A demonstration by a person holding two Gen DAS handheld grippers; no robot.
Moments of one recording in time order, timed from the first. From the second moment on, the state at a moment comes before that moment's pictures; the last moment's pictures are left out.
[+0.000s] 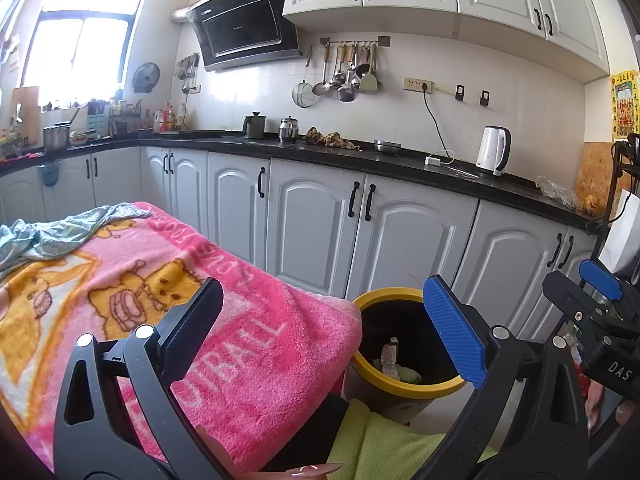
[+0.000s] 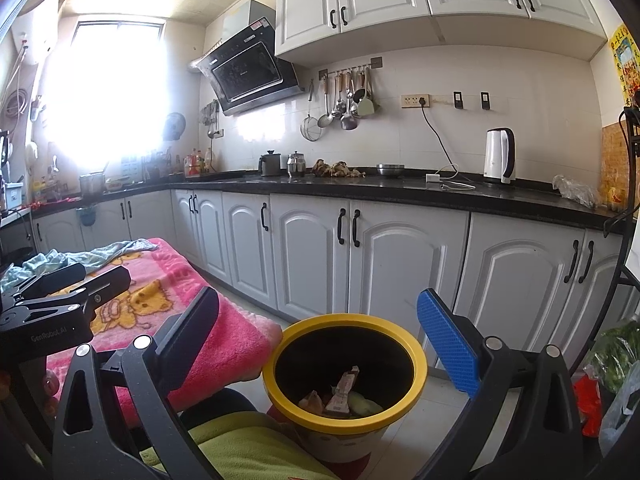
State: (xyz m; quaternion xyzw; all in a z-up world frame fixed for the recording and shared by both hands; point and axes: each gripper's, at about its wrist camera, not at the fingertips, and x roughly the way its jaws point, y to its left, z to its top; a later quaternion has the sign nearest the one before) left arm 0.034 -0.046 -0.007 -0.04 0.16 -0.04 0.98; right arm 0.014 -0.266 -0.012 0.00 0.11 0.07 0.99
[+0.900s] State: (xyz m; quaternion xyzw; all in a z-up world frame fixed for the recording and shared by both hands) left arm 0.032 -0.043 -0.006 -0.05 0.16 -0.04 0.99; right arm 0.015 -0.265 -0.012 0.00 0.12 0.07 0.99
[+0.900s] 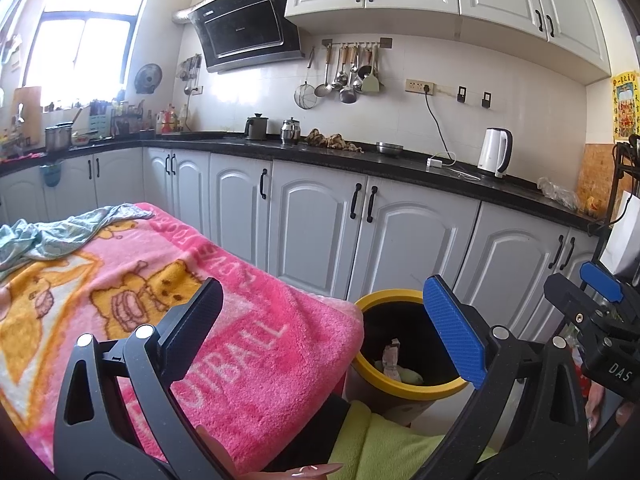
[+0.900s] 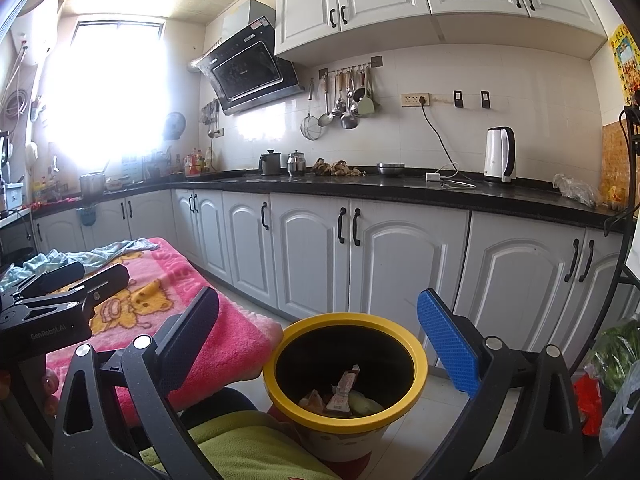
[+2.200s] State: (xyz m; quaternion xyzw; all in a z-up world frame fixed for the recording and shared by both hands) left arm 0.039 -0.044 -0.010 -0.04 0.18 -0.04 0.98; right arm 0.018 -0.263 -0.017 -0.01 0.12 0.07 0.99
